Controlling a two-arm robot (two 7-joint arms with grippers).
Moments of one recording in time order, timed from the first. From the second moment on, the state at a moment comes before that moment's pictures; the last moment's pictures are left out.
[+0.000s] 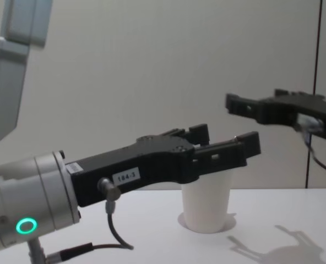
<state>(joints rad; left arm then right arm) -0.16 0.33 0.34 -1.61 -0.51 -0.01 -0.78 0.19 0.22 -0.32 -1.67 0.25 0.09 0.09</state>
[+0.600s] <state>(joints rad) -0.19 0.35 0.37 -1.62 -0.41 0.00 -0.55 0.01 0.32 -0.24 -1.75 0.28 0.04 0.07</state>
